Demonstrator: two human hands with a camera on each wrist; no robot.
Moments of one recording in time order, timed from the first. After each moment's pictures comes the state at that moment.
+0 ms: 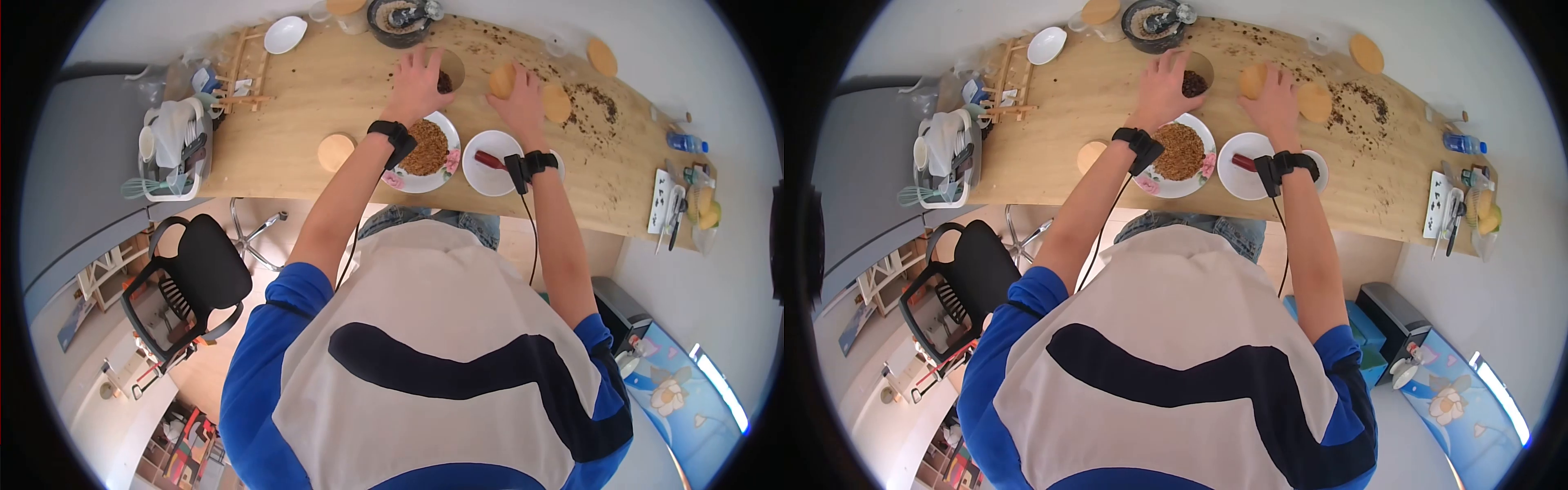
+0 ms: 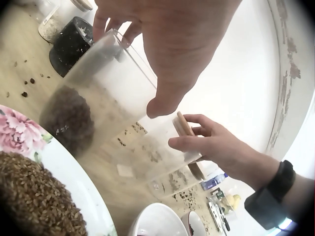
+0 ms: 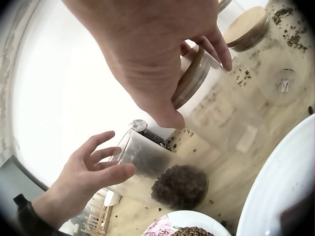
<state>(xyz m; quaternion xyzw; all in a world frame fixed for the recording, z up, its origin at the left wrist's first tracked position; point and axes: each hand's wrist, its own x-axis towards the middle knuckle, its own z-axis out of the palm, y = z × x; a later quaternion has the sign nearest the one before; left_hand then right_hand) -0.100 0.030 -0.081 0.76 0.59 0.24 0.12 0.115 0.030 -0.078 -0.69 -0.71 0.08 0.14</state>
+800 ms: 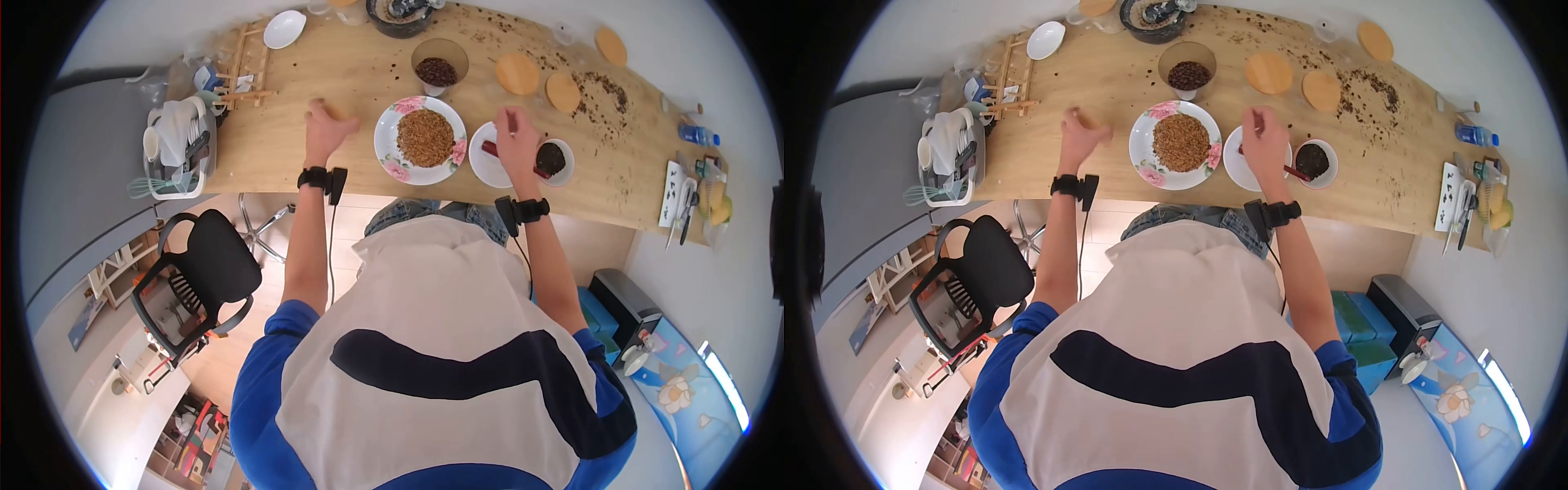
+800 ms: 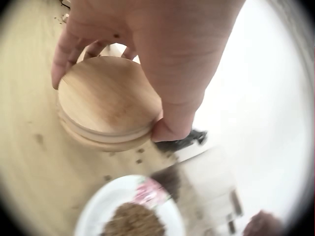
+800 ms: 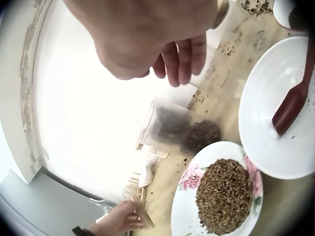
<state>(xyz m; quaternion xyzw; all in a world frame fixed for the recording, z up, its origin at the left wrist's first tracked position) -0.246 -0.048 -0.126 0.55 0.79 0.14 0.25 0.089 -0.058 -0.065 -0.69 -0.54 0.30 0.38</state>
